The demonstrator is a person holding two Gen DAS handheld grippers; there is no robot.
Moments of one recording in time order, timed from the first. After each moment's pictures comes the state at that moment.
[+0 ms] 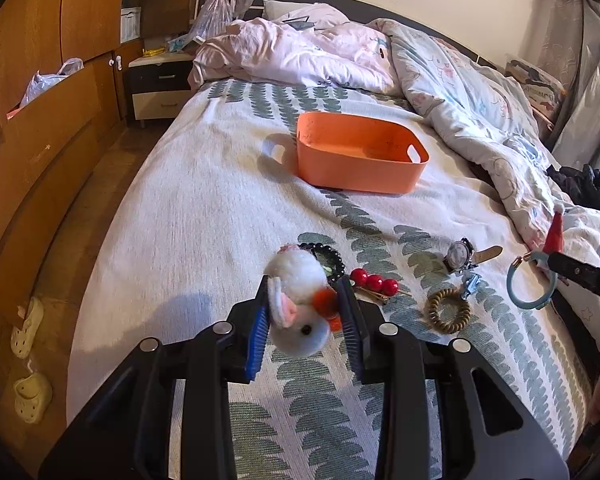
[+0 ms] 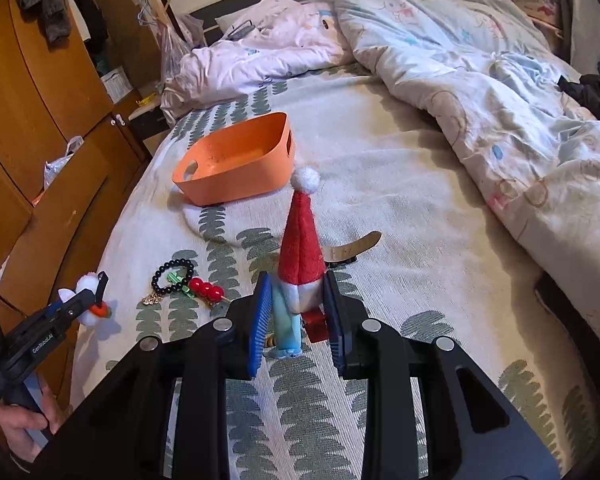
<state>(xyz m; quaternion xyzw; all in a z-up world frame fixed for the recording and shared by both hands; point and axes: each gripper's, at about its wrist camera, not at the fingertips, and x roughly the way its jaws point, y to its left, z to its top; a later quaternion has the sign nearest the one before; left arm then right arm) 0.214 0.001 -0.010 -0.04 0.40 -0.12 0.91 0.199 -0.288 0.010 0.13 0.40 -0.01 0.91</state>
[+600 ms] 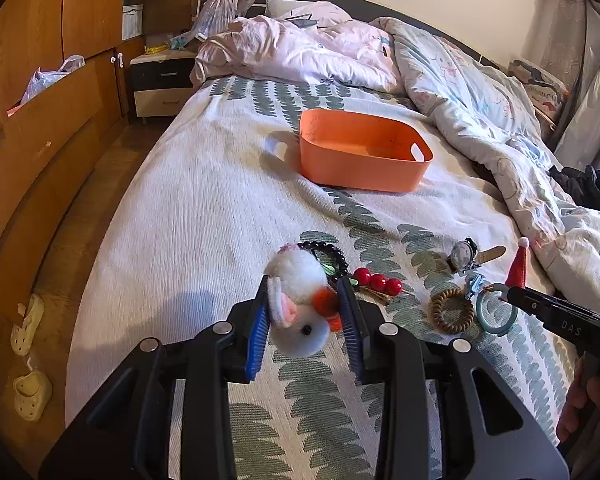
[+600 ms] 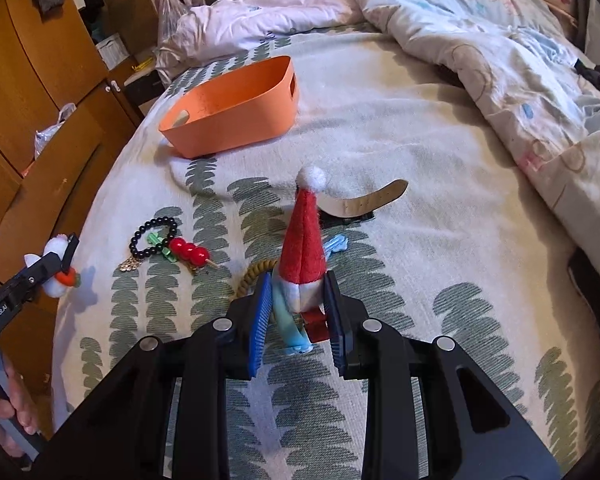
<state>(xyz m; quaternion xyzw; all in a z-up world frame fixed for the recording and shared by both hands) 0.215 0.000 -0.012 -0.03 0.40 -0.12 0.91 0.216 -0.274 -0.041 0.12 0.45 0.00 0.89</state>
